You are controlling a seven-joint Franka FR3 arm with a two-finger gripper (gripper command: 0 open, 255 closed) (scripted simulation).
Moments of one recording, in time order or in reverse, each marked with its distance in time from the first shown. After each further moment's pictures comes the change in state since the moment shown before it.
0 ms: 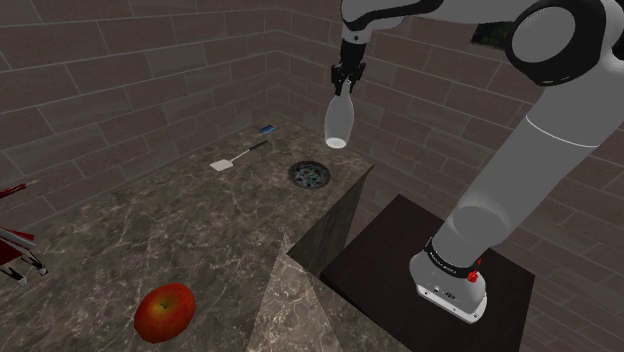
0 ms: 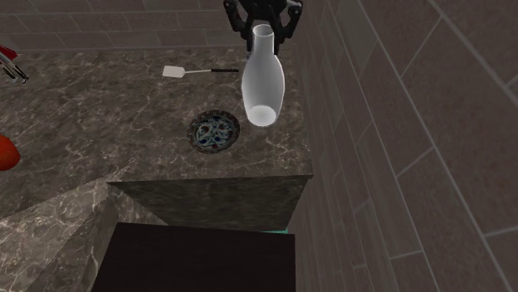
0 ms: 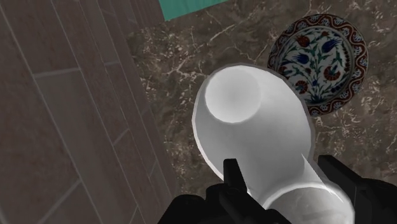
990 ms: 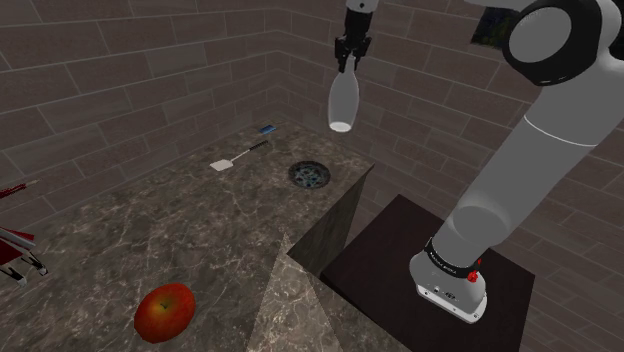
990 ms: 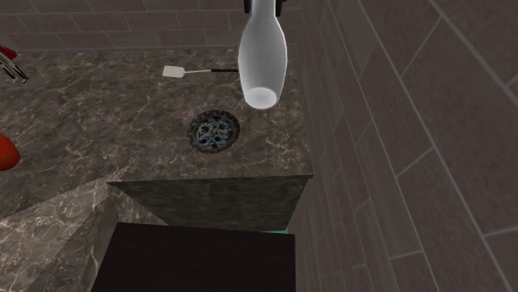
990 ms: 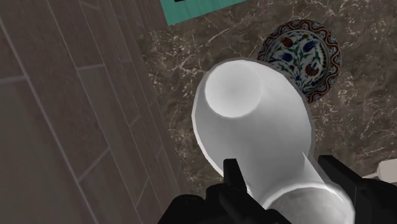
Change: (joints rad) arm 0.001 0.011 0.001 0.216 0.003 -0.205 0.000
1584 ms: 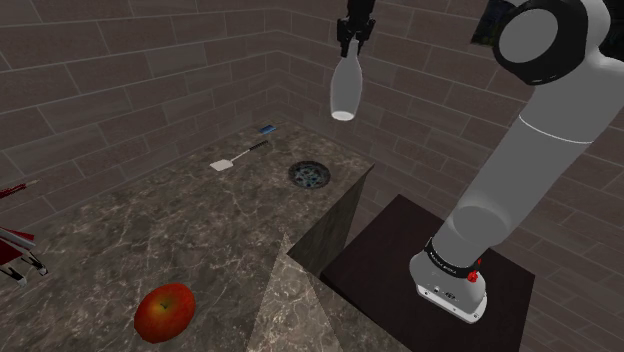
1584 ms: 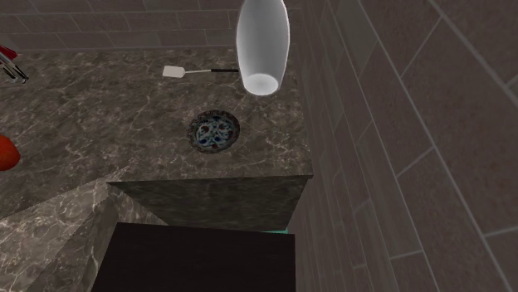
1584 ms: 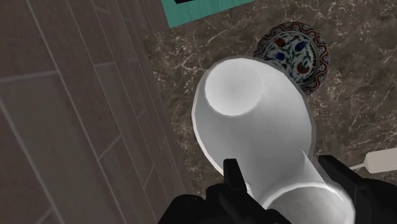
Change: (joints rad) arm -0.003 0.038 -0.003 0.169 0.008 -0.132 -0.006
